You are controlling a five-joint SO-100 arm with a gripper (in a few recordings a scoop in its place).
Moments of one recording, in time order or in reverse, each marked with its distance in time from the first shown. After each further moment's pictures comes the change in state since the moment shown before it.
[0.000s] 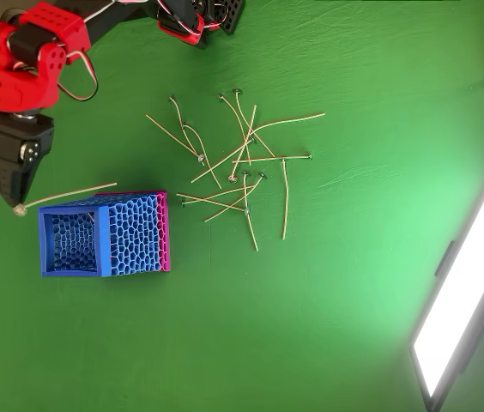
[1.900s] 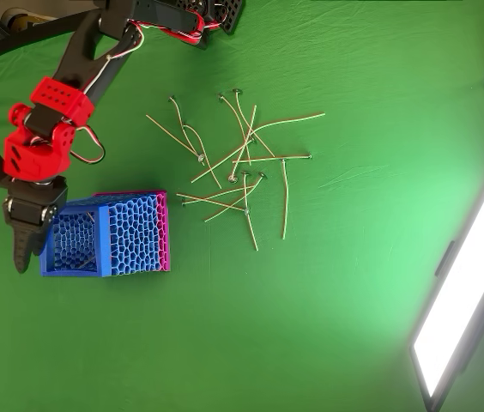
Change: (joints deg) arm -0.6 -17.9 -0.9 -15.6 -2.0
